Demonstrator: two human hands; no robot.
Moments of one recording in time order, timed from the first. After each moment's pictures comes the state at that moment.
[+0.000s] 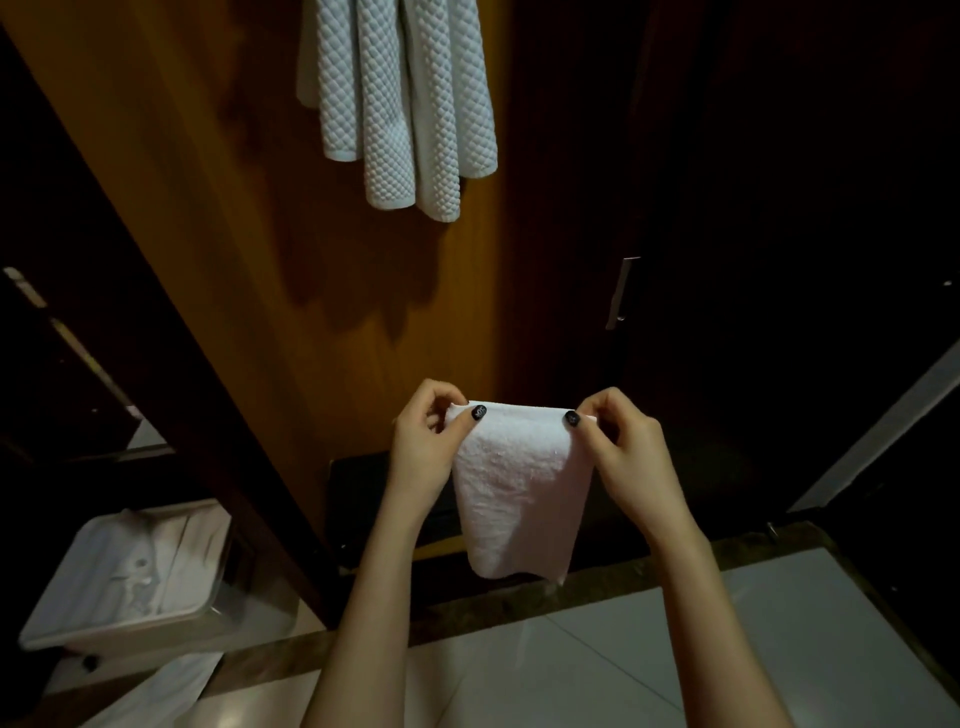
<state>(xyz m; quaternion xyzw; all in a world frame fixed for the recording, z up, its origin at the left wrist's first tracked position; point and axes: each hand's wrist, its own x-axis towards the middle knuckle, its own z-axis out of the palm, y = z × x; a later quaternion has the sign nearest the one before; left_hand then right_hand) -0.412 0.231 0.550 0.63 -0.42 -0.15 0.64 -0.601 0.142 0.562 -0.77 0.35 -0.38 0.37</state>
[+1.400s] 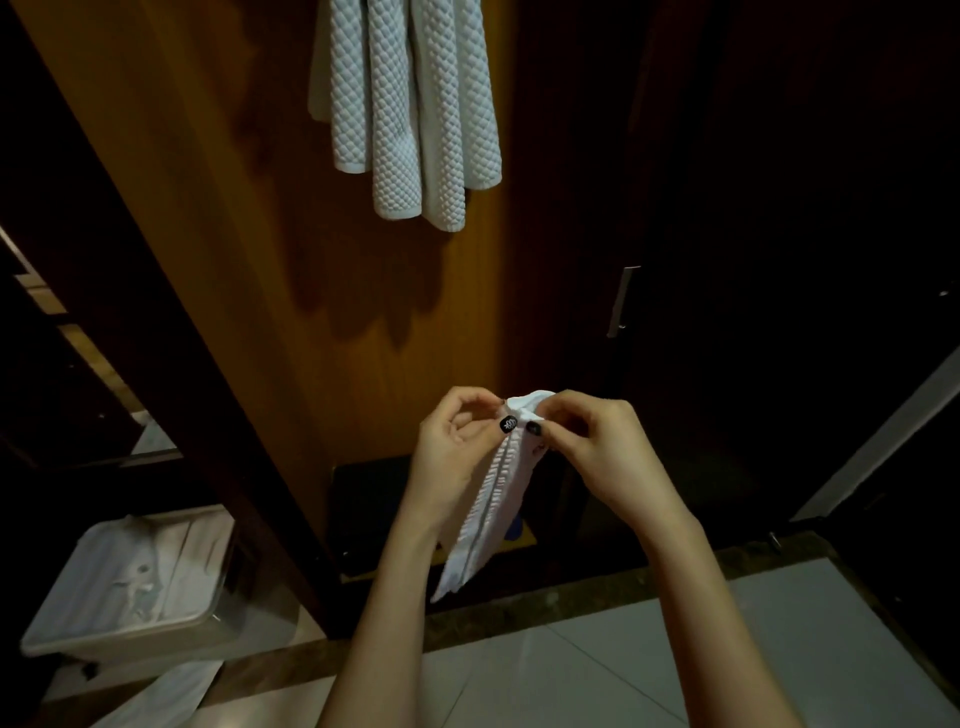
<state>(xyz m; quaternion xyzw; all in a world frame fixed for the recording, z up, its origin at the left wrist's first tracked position) -0.435 0.246 0.570 0.51 -0.40 -0.31 0.69 -0.583 0.163 0.600 -0.82 0.31 -0.32 0.34</state>
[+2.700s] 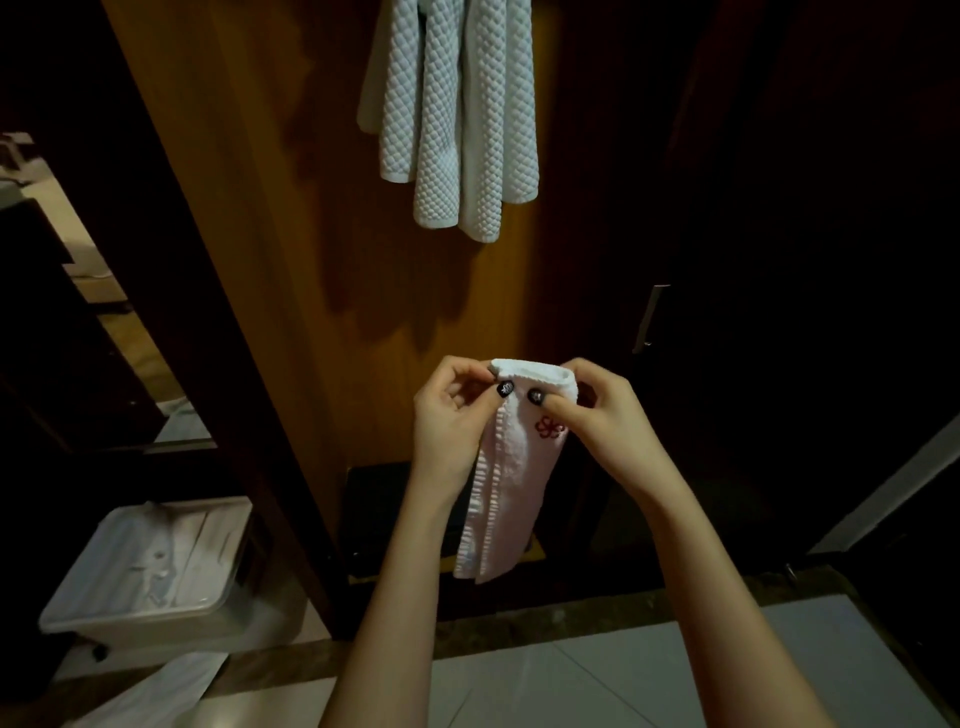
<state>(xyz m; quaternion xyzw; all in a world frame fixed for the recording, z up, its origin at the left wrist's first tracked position) -0.417 0.252 0.598 0.51 -0.39 -0.15 0.75 -0.551 0.162 0.623 -0.78 0.25 -0.33 0.47</state>
